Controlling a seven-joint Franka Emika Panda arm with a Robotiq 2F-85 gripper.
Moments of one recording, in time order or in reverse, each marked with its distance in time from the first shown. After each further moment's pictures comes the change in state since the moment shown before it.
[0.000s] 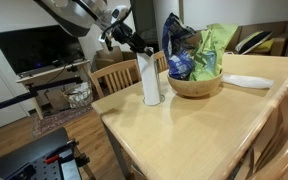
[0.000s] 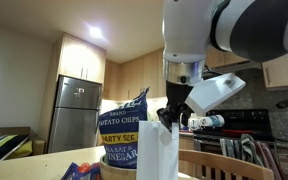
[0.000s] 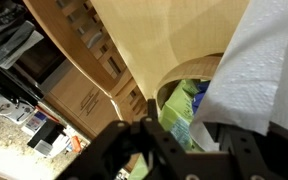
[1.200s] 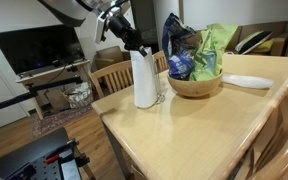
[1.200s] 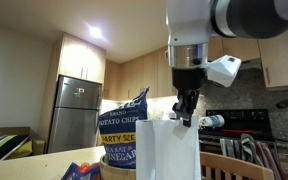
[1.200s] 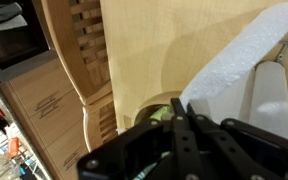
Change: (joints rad) arm -0.004 -0.084 -0.022 -0.022 0.256 -0.013 -0.560
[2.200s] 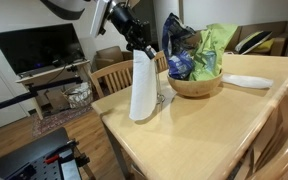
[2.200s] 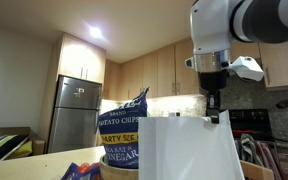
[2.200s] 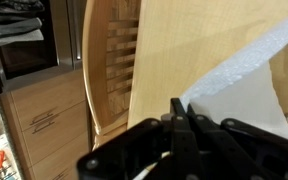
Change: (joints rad) arm -0.081 -0.141 -0.087 -0.139 0.058 -0.009 -0.312
